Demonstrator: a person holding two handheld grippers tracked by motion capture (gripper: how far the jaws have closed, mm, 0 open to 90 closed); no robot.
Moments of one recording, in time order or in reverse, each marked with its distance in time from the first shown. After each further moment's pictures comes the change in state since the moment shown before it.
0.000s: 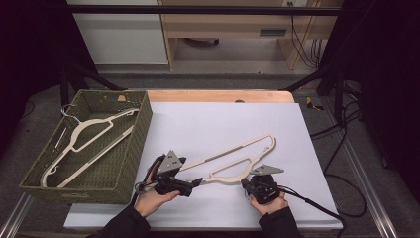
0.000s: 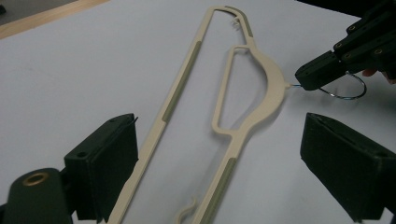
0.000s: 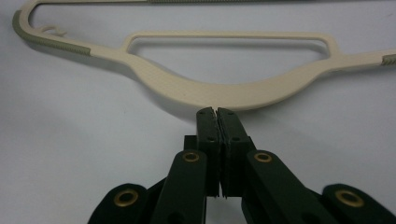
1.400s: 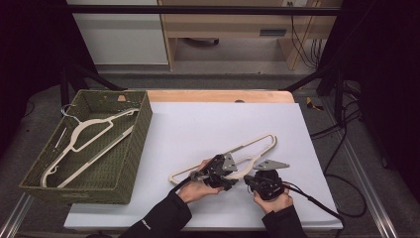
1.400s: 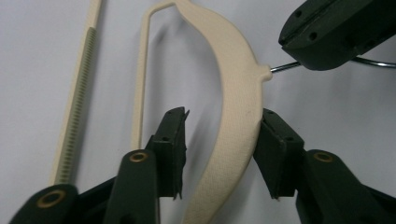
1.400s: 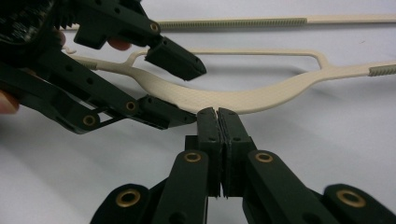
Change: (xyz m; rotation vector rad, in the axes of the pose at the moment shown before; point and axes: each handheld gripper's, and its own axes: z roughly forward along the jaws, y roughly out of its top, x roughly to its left) left arm -0.046 0.035 0.120 0.284 -0.128 0.260; right arm -0.003 0.015 -0.018 -0.013 0.006 0.001
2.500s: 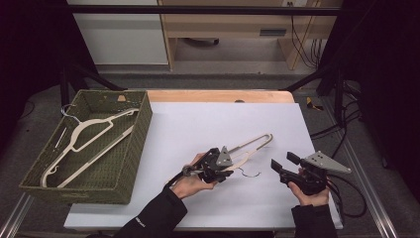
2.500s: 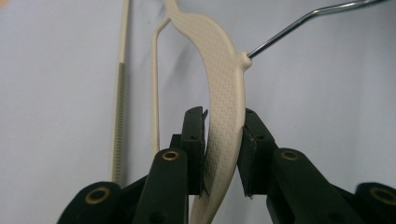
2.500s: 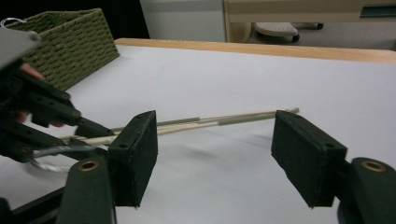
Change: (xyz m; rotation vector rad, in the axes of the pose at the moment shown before) left arm 0.012 0.011 -0.042 -0.021 0.032 0.037; right arm -0.073 -0.008 -0.069 -0.421 -0.030 0.079
